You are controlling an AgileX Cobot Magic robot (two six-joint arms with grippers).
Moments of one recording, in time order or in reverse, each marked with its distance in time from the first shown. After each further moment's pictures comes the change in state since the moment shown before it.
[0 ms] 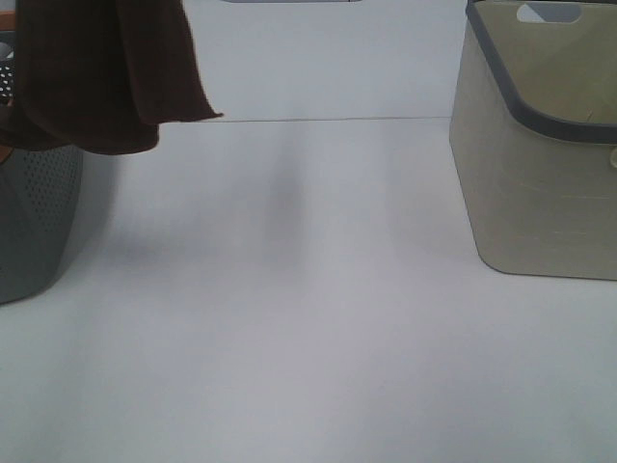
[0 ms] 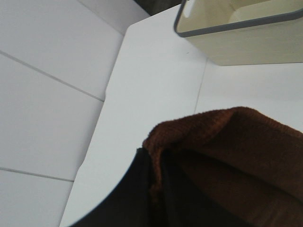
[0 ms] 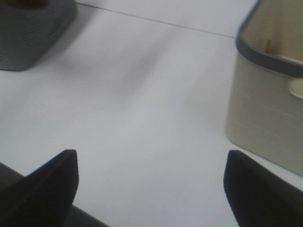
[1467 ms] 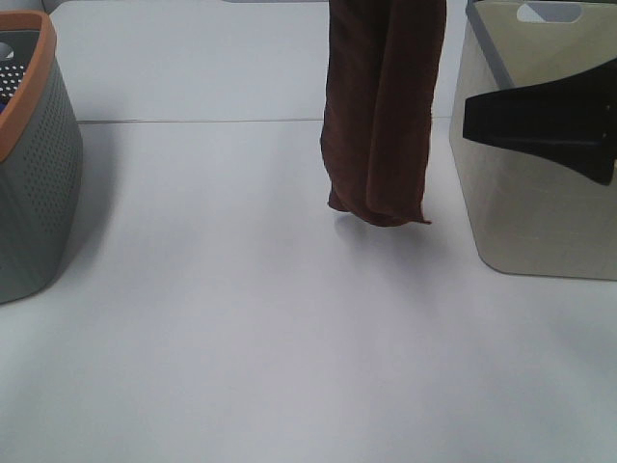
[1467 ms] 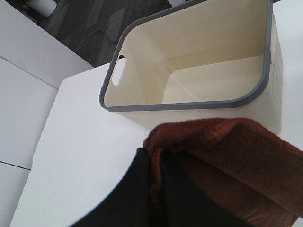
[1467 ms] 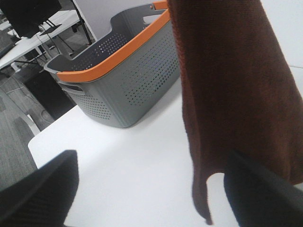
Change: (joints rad) left arm -0.321 0.310 0.000 0.006 -0.301 -0.123; right arm 0.000 0.820 -0.001 0.903 -0.054 -0.932
